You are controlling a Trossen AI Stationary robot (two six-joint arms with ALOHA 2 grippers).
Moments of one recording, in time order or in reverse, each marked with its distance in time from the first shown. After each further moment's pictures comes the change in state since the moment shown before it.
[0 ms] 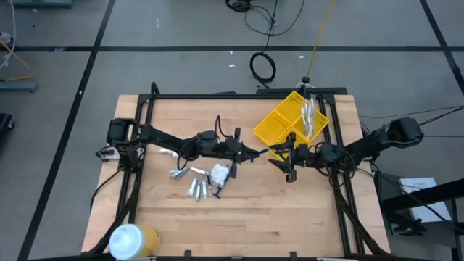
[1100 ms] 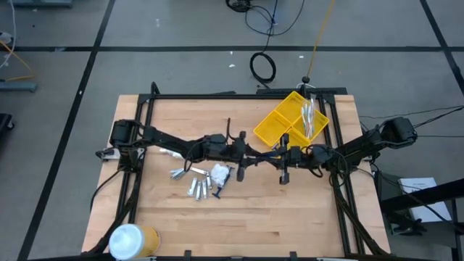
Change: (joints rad) left arm -0.032 0.040 0.105 -0.157 -0.072 -0.078; right arm -0.001 0.099 0.088 -0.020 -0.017 -0.042
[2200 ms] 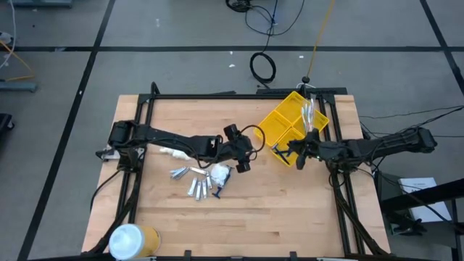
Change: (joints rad) left arm -0.039 -0.010 0.328 -0.999 -0.554 0.043; right arm -0.046 -0.761 -0.013 -1.429 0.314 0.542
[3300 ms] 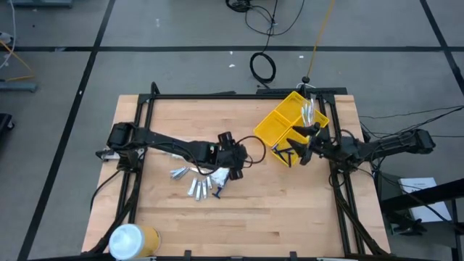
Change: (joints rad) left arm -0.071 -0.002 -0.001 -0.219 -0.003 -0.107; right arm 0.010 -0.071 -0.132 0.692 0.021 -0.311
